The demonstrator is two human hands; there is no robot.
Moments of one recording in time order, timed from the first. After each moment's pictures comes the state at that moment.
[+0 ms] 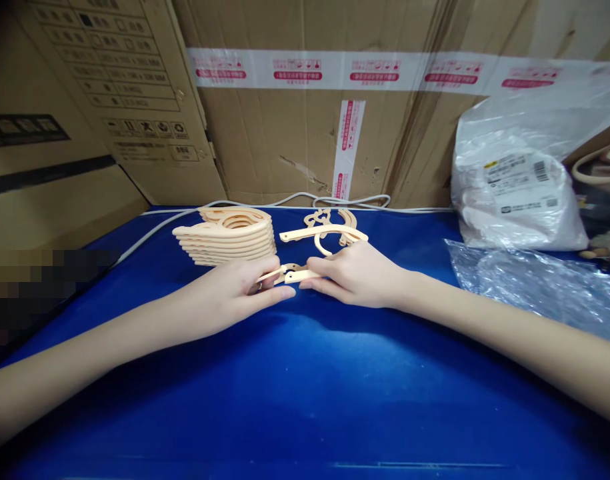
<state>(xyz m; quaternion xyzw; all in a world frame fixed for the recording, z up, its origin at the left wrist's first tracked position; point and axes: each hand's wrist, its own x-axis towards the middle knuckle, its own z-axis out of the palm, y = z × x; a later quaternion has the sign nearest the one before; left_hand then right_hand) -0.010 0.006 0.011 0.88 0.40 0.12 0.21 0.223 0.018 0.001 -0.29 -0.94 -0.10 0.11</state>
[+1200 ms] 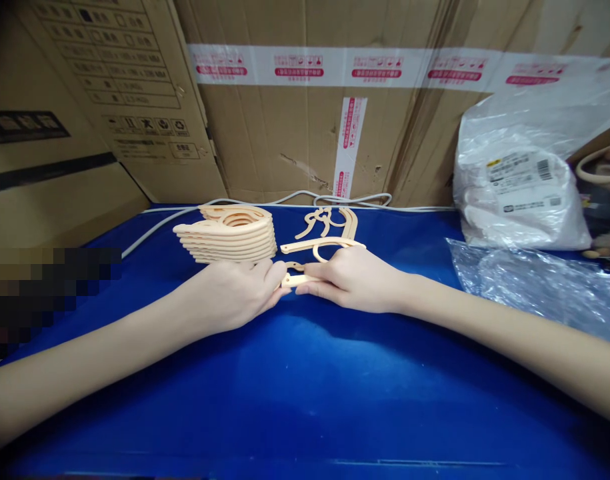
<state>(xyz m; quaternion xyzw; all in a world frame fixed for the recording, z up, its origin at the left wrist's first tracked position) -0.009 0.005 -0.006 0.90 0.23 0.08 -0.36 0.217 0.014 0.002 -0.32 -0.94 0.04 0.07</state>
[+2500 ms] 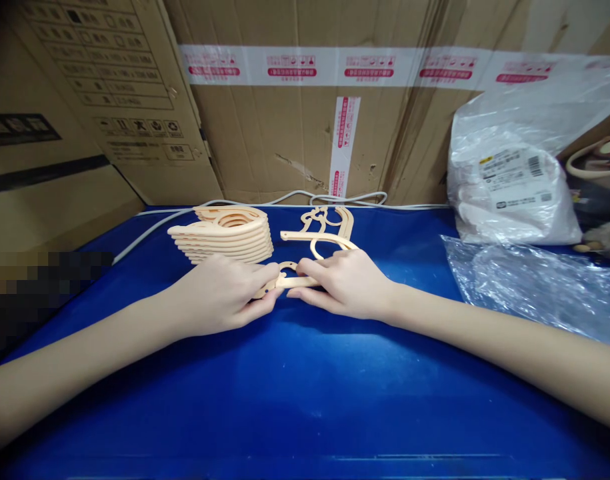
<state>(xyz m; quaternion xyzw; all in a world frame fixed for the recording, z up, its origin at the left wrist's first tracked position) -0.011 0.007 0.004 0.94 0.29 0.07 -0.15 0.217 0.006 -0.017 -0.32 -0.92 -0.10 0.18</state>
